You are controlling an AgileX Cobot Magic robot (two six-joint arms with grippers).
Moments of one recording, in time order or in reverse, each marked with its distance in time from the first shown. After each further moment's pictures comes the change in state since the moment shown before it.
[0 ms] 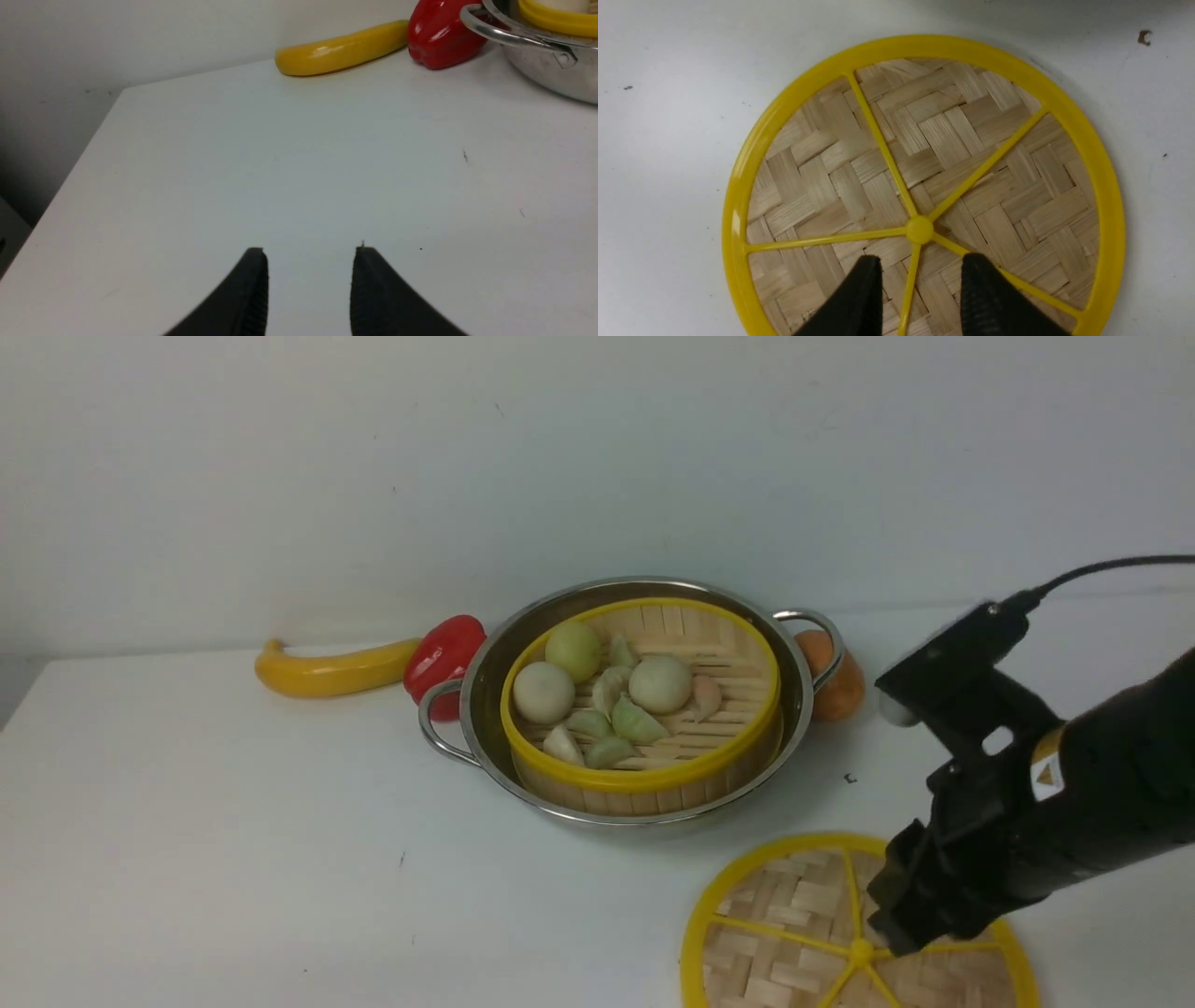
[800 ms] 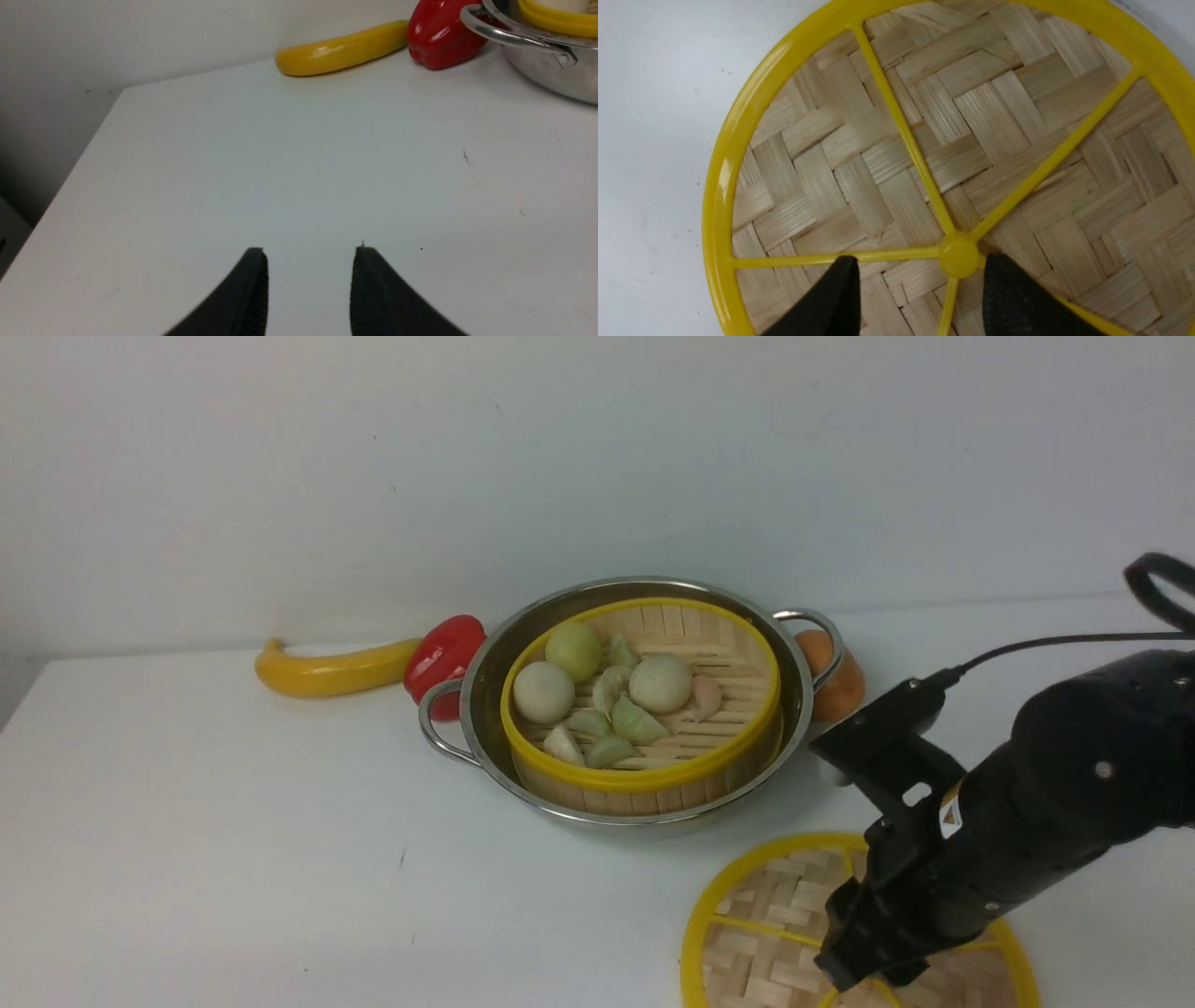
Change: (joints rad) right arm 0.011 0.176 0.000 0.072 -0.052 -0.049; left arm 0.000 0.000 0.000 0.000 0.000 0.000
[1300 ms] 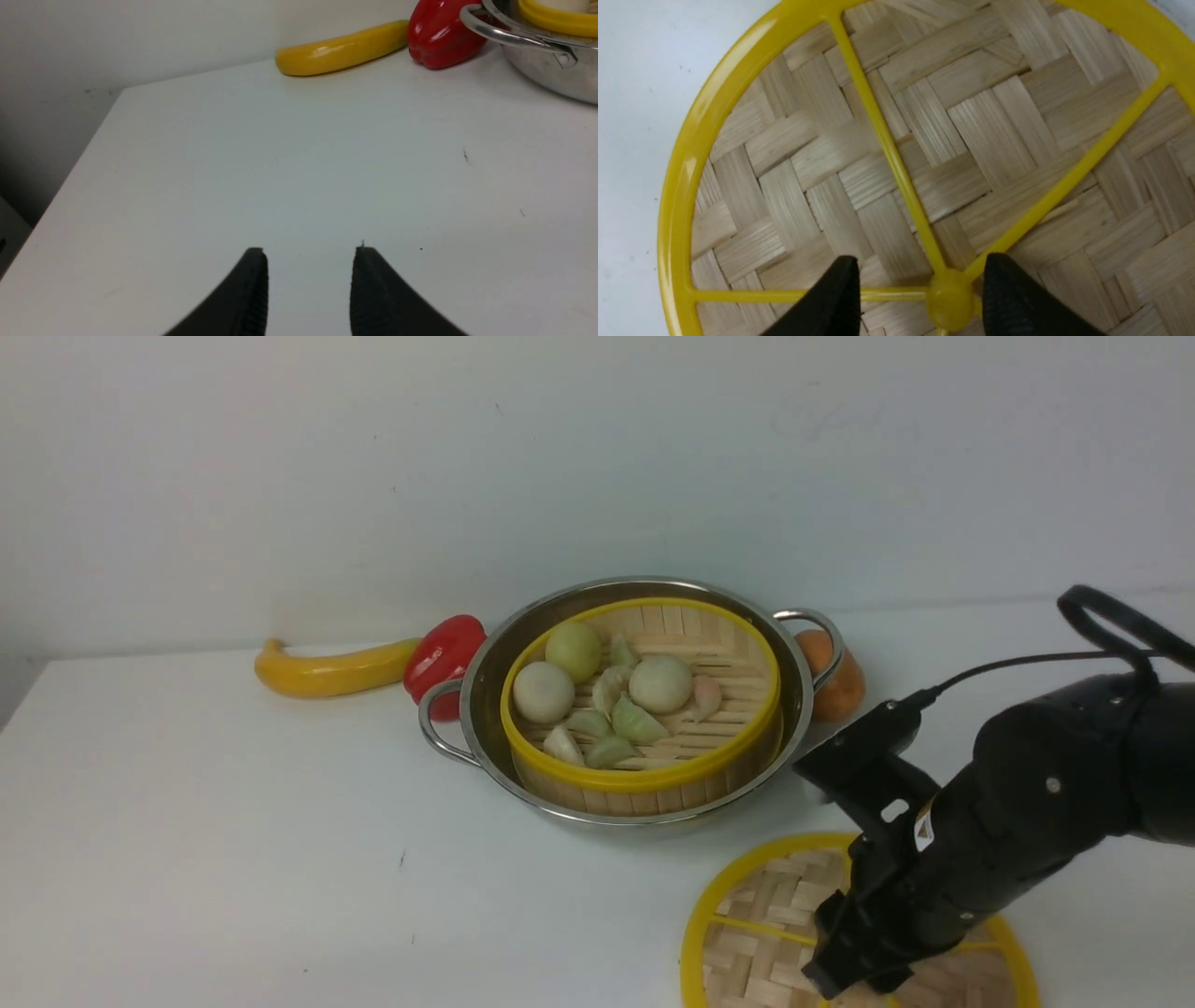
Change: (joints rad) right arm 0.000 0.071 0.000 -0.001 -0.057 -0.019; left arm 0.000 0.000 0.000 0.000 0.000 0.000
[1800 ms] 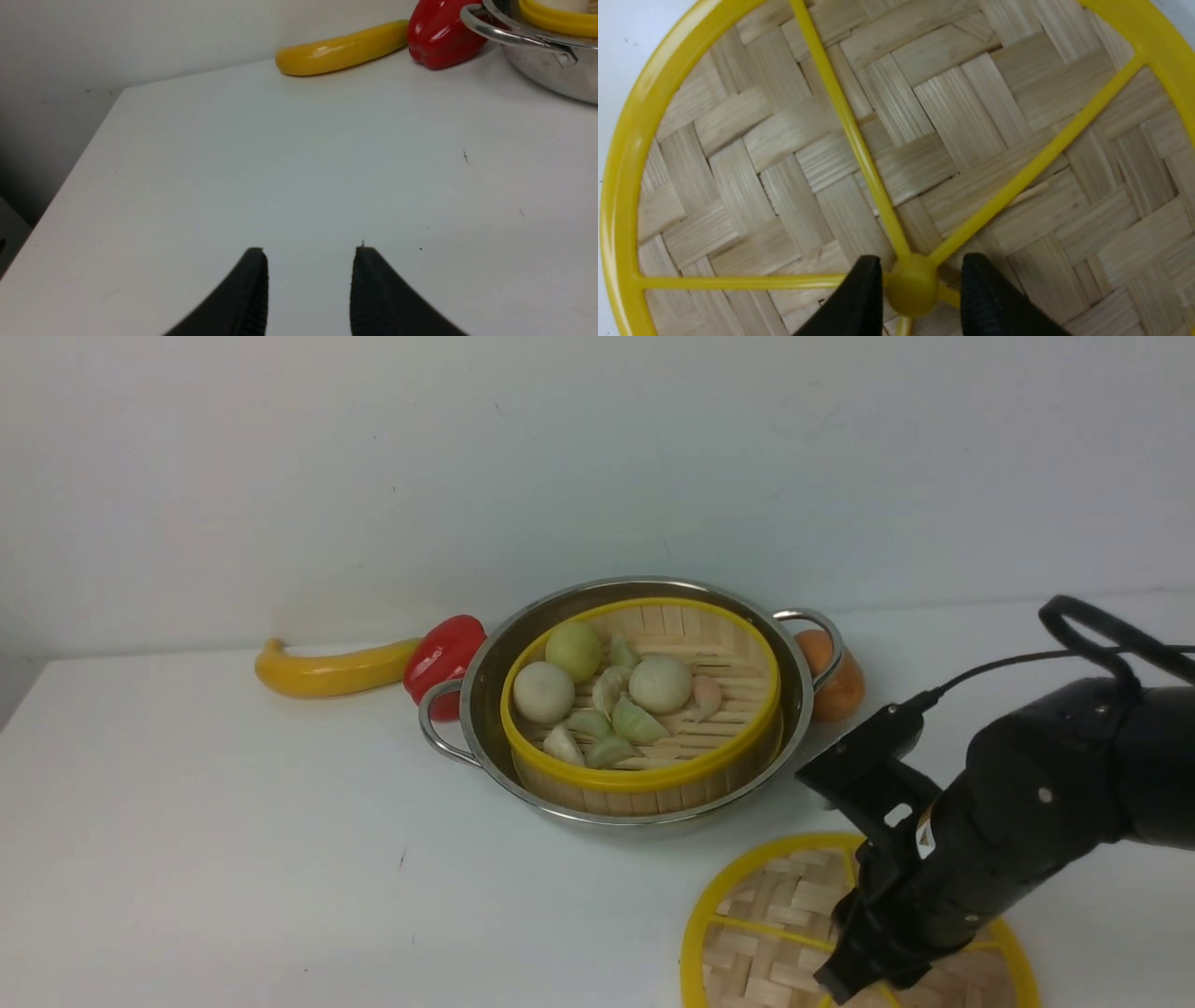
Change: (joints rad) right arm 0.000 0.018 0.000 -0.085 0.012 0.044; left arm 0.000 0.000 0.000 0.000 0.000 0.000
